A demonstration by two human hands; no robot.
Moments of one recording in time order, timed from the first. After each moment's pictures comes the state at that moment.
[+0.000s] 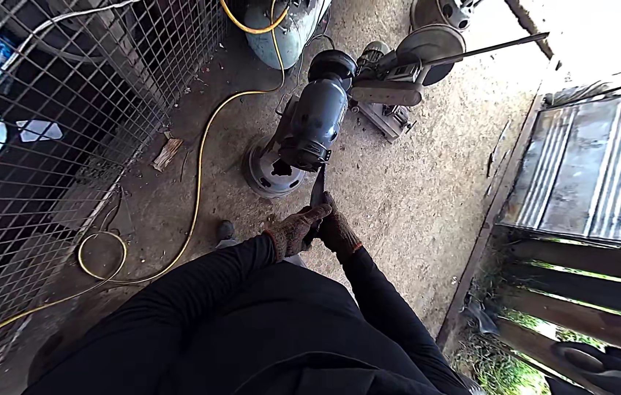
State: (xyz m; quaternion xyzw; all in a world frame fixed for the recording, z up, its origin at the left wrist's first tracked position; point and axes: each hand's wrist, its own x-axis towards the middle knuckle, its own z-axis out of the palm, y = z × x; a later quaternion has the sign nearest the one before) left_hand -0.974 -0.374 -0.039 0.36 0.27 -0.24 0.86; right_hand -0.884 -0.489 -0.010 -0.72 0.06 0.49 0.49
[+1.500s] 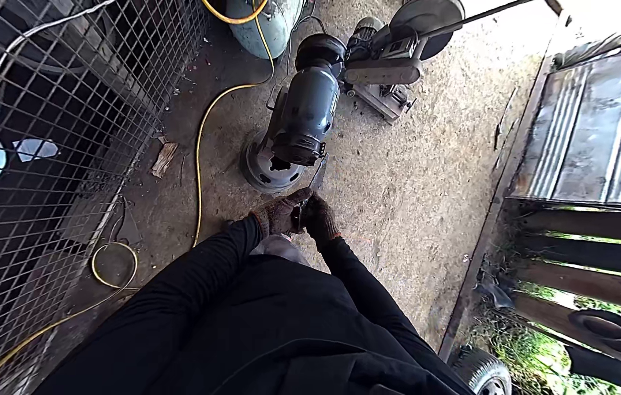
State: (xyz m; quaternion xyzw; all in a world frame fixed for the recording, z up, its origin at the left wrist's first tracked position) left_hand -0.959 -0.325 -0.059 0.33 0.21 -0.30 0.87; right_hand -0.896 -0.486 -0.086 -0.87 -0.10 0.29 0.39
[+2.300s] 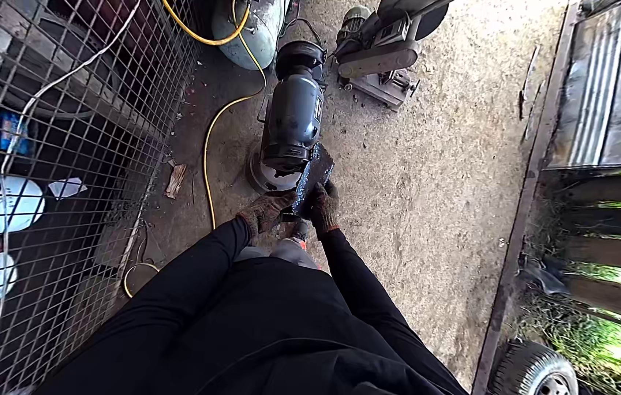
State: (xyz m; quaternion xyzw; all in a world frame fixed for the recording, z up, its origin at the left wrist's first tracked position) left_hand -0.939 -0.290 -0.061 0.40 0.22 -0.21 0.87; right_hand -0.862 -0.460 -0.091 -0.76 0.13 0.19 0.61
